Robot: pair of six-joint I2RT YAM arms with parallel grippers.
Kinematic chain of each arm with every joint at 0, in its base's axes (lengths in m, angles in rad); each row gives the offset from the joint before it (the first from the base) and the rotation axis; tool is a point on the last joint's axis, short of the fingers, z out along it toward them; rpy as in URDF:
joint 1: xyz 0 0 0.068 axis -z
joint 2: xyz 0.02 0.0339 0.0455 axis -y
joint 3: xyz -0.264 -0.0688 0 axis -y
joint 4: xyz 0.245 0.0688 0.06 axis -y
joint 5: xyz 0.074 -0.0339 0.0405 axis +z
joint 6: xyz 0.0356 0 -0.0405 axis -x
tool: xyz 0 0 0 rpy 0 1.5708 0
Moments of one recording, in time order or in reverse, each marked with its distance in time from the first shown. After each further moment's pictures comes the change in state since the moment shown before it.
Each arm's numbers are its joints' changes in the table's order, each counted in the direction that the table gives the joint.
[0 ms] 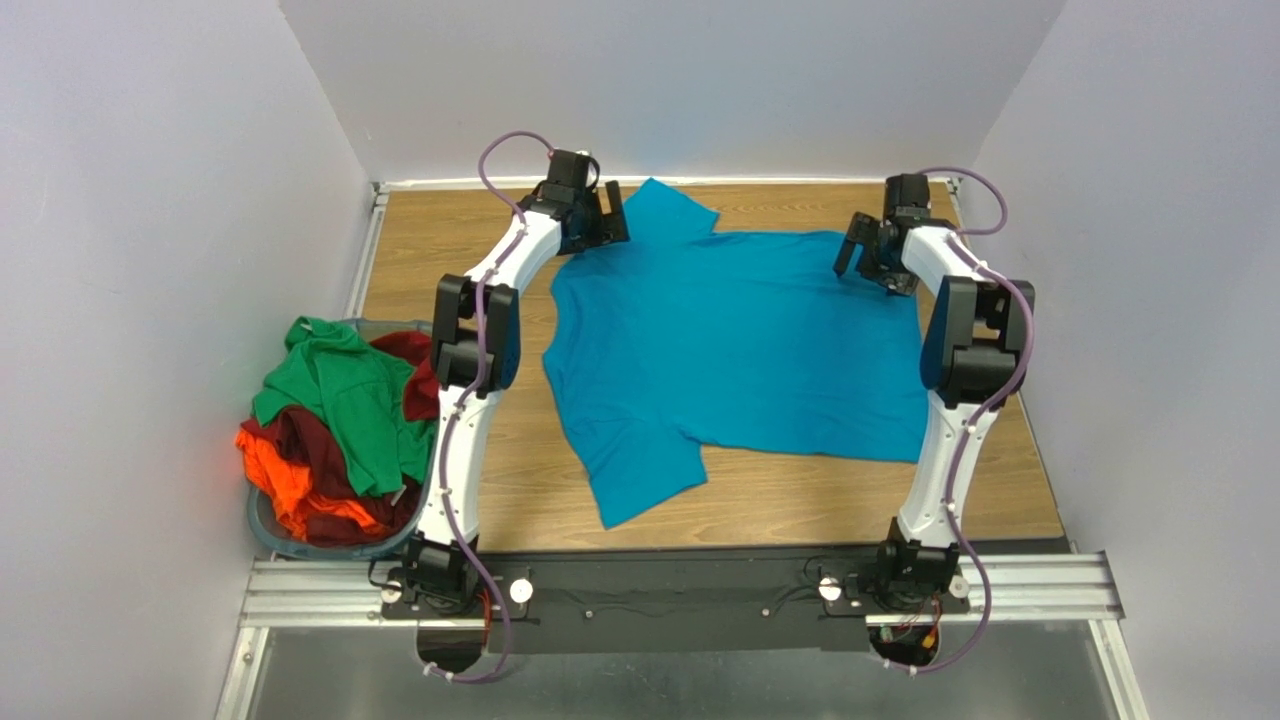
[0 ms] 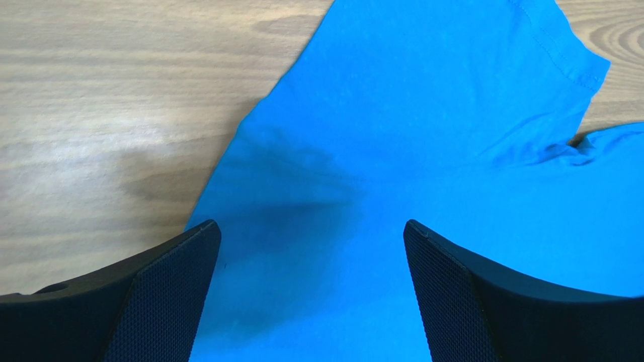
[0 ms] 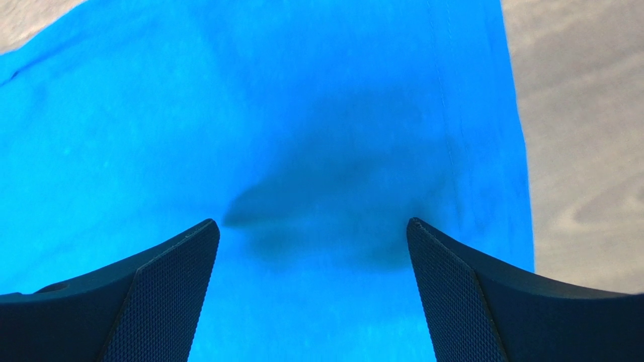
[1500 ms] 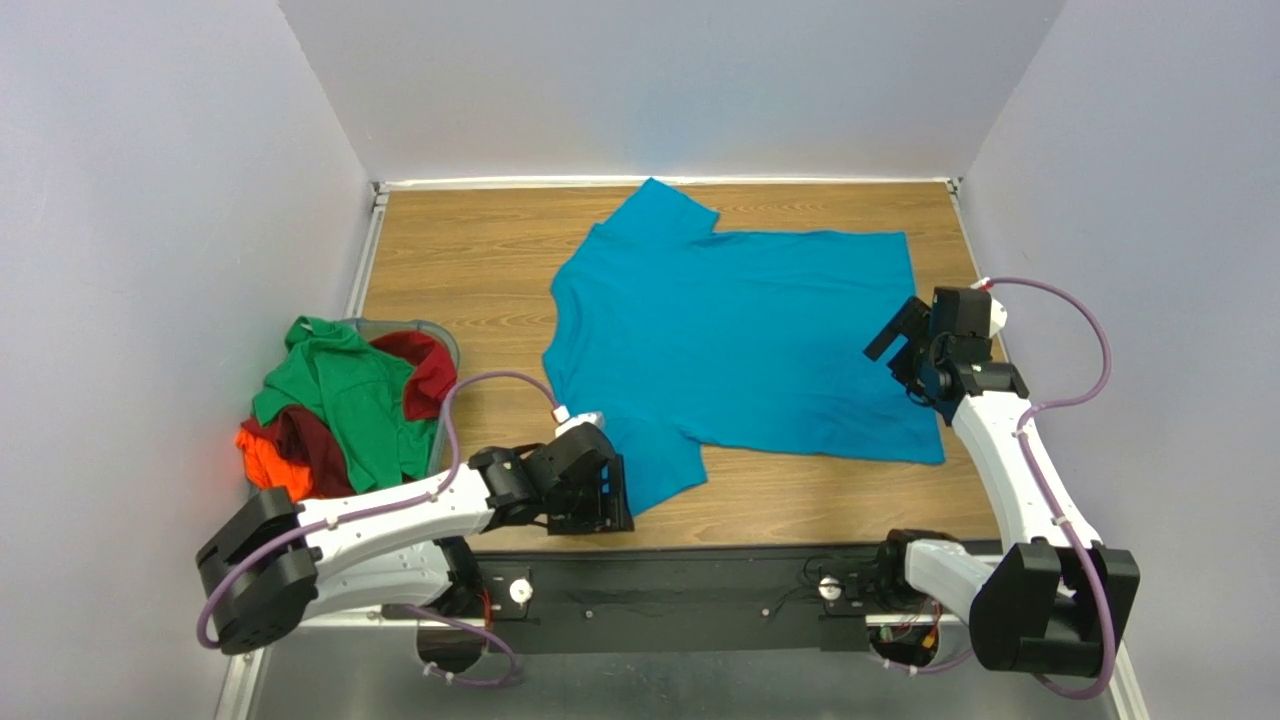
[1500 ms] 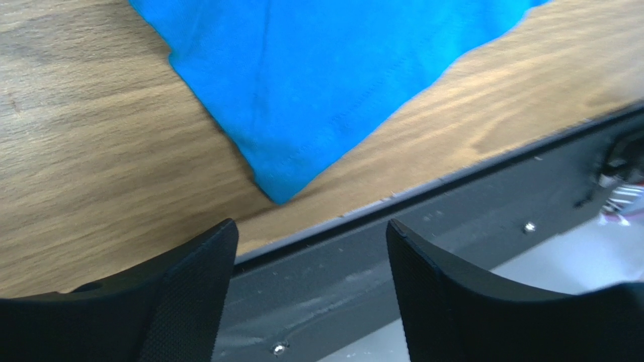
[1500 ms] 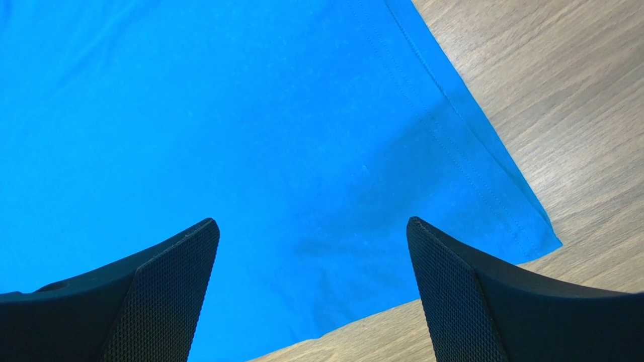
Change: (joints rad) left arm 0.776 1.502 -1.742 -0.022 0.080 0.603; right arm 0.000 1.127 -0.919 -0.055 -0.068 -0.293
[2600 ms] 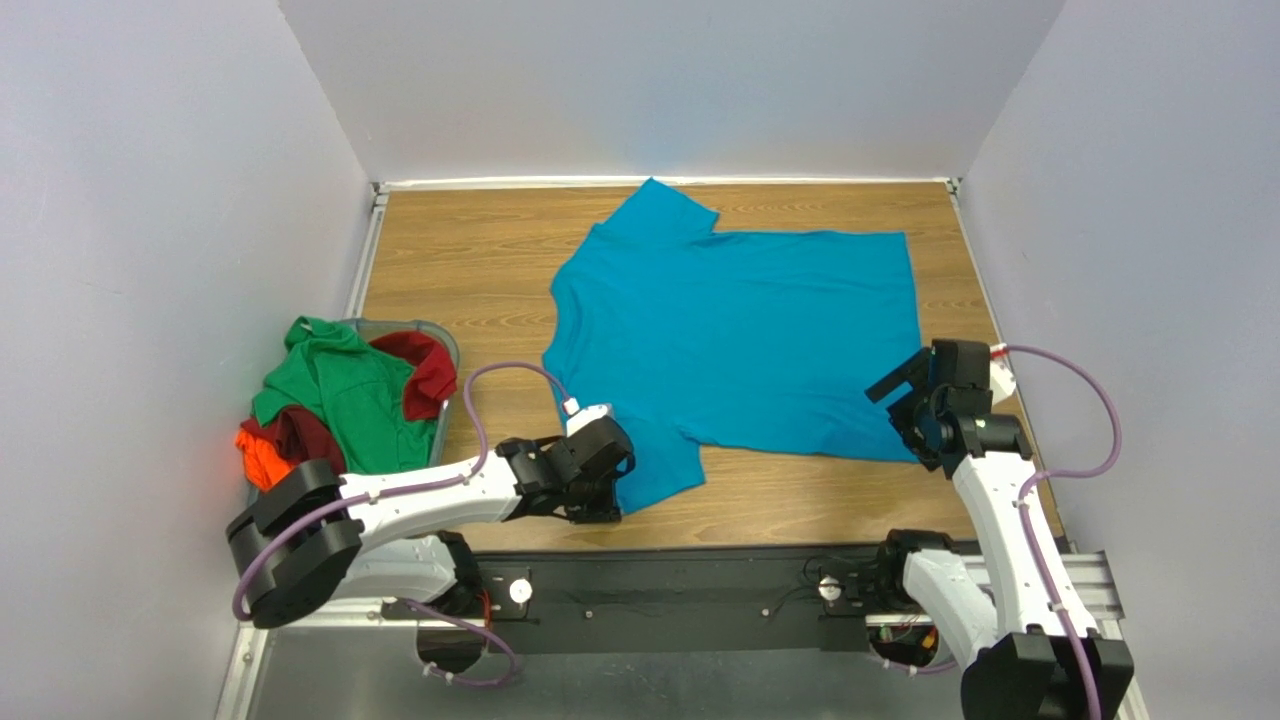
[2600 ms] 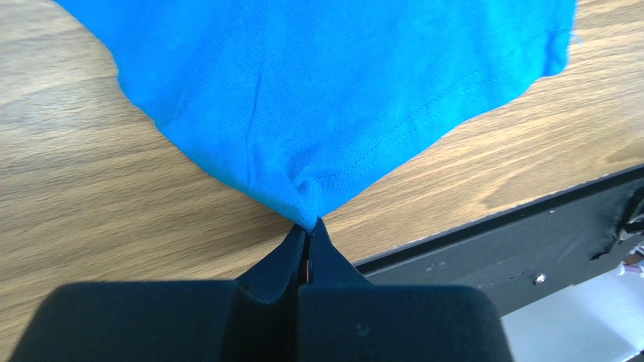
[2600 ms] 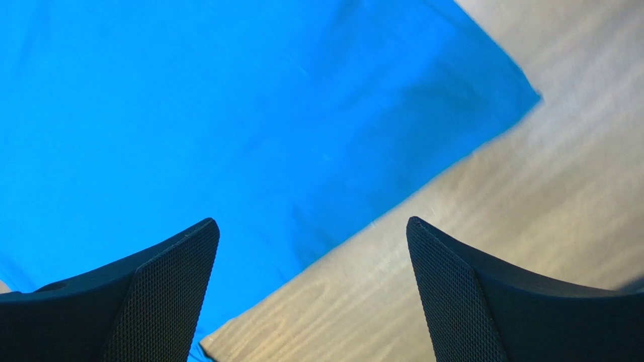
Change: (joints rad) left arm 0.002 -0.189 0.055 0.075 0.068 0.011; right arm 0.000 0.249 -0.153 -0.175 -0.011 -0.232
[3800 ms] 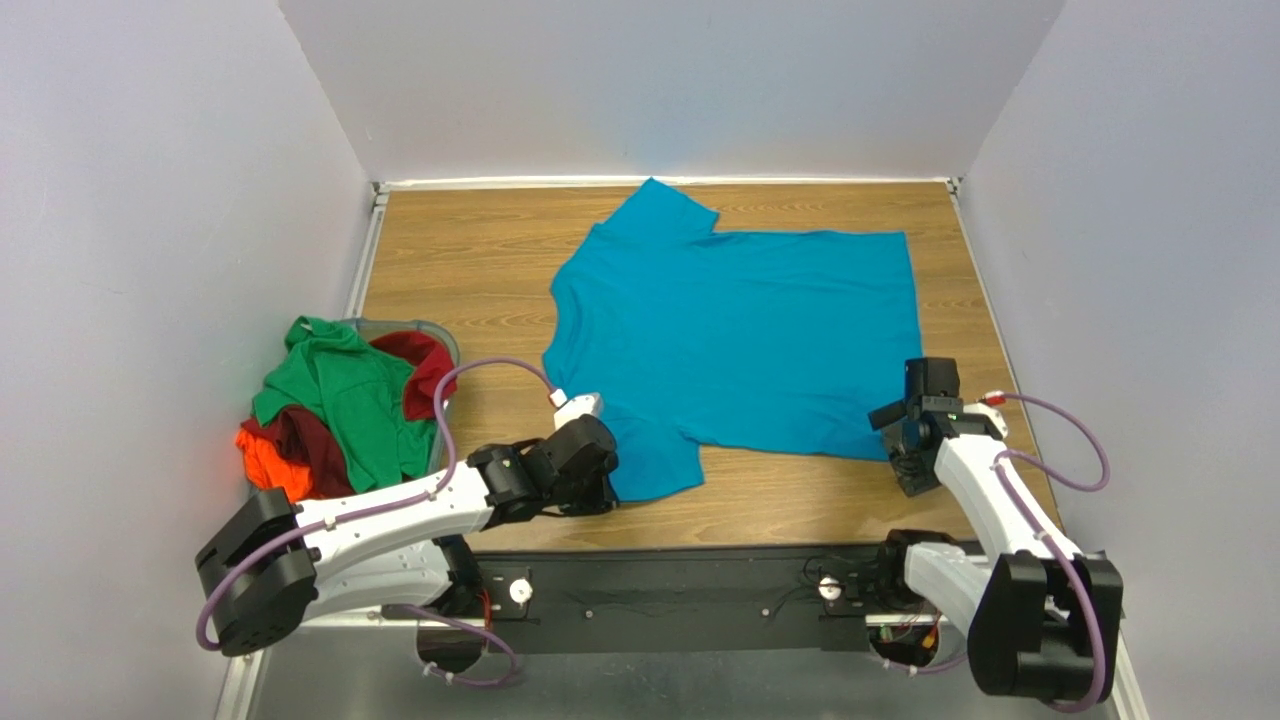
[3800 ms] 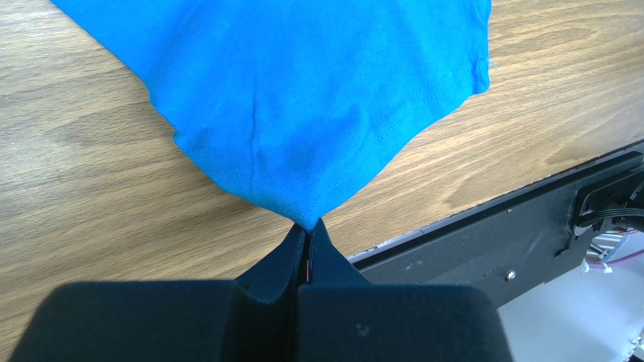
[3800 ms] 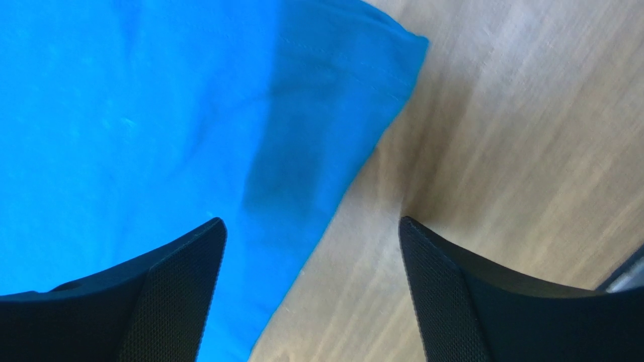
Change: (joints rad) left arm -0.010 0.166 -0.039 0.013 0.056 -0.029; right arm 0.000 -0.159 -0.164 0.047 -0.146 -0.312
